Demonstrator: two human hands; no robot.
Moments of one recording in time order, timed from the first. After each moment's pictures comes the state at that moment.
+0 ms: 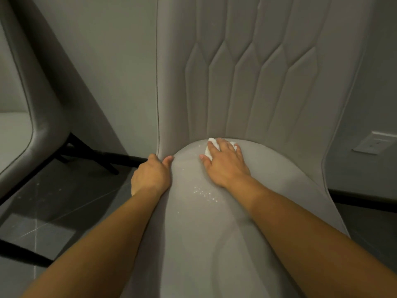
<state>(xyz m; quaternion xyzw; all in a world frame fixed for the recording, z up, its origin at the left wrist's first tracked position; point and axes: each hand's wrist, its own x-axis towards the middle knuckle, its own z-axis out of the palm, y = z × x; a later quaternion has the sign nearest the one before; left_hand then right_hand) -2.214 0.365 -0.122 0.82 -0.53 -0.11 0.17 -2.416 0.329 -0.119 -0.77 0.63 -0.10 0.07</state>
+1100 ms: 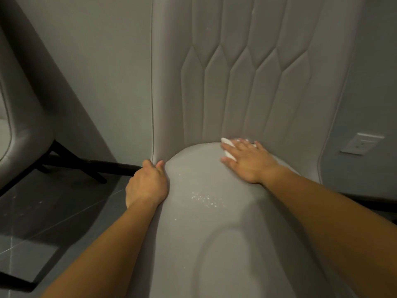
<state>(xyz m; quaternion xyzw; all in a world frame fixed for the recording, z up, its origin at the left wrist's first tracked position) -2.219 0.371 -0.129 0.81 -0.54 -0.12 0.21 -2.497 0.312 -0.104 -0.80 0.60 0.03 0.05</state>
